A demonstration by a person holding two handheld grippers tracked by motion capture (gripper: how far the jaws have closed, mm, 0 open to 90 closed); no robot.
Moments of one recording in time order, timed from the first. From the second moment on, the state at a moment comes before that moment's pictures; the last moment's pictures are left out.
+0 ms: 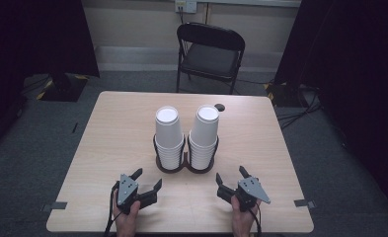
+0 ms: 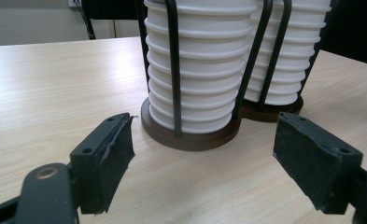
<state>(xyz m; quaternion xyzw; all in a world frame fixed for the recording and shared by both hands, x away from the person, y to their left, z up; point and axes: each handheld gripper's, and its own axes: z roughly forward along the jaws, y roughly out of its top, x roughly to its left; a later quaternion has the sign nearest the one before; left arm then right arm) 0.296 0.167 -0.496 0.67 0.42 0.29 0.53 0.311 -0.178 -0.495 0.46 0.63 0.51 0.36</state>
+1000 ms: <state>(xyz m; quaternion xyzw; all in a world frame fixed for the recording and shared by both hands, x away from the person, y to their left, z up) 0.289 0.169 -0.476 0.68 0.40 0.26 0.56 0.308 -0.176 -0.495 0.45 0.64 0.51 0.36</state>
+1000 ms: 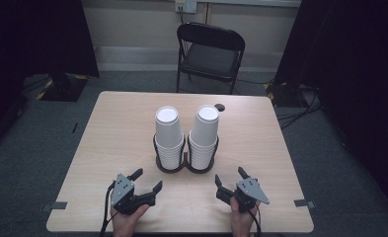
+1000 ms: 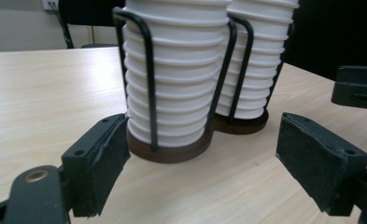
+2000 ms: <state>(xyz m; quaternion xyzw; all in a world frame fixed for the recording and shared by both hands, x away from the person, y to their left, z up) 0.306 0.128 -0.428 0.72 0.31 0.21 0.58 0.309 -0.179 -0.495 0.45 0.64 0.51 0.35</state>
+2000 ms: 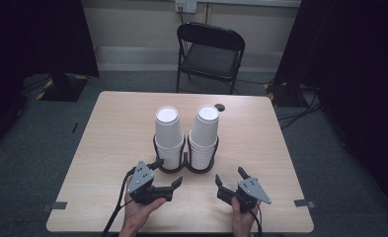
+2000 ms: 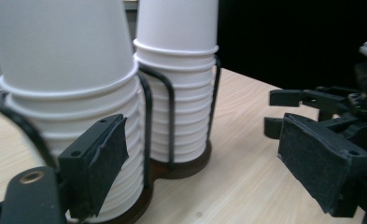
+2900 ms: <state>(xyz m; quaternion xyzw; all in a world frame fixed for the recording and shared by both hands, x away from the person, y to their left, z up) 0.327 0.094 -0.382 0.75 0.25 0.21 0.57 0.308 -0.179 -0.495 0.45 0.64 0.52 0.35</state>
